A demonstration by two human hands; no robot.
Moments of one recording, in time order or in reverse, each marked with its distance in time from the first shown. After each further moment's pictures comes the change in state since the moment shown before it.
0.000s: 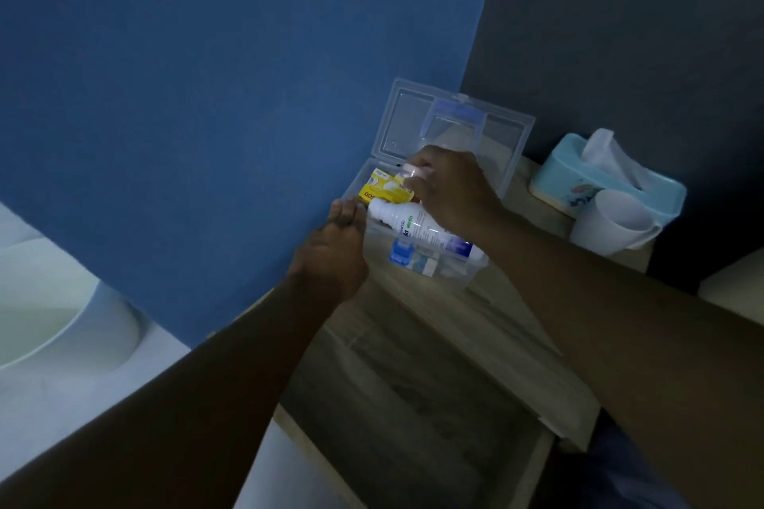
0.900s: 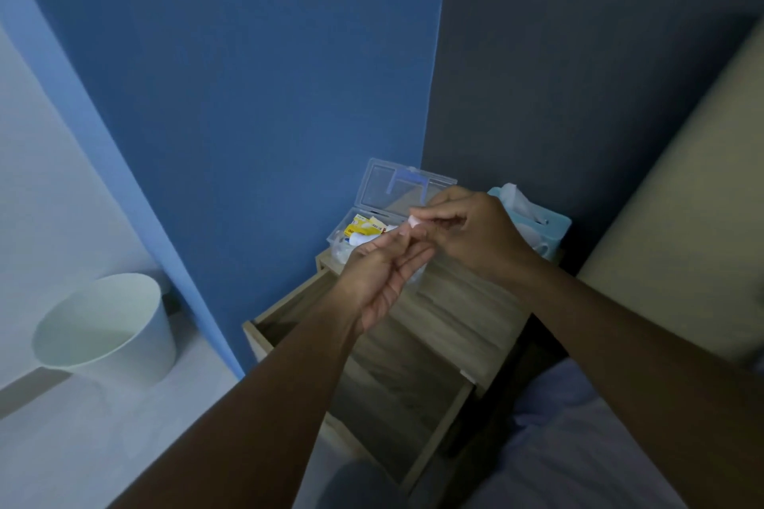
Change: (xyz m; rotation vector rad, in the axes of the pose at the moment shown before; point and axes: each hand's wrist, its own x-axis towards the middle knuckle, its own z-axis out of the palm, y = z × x) left_hand -0.151 0.161 -0.104 -2.126 -0.081 -0.035; right_hand -0.164 -0.055 -0.191 0.480 0.065 -0.178
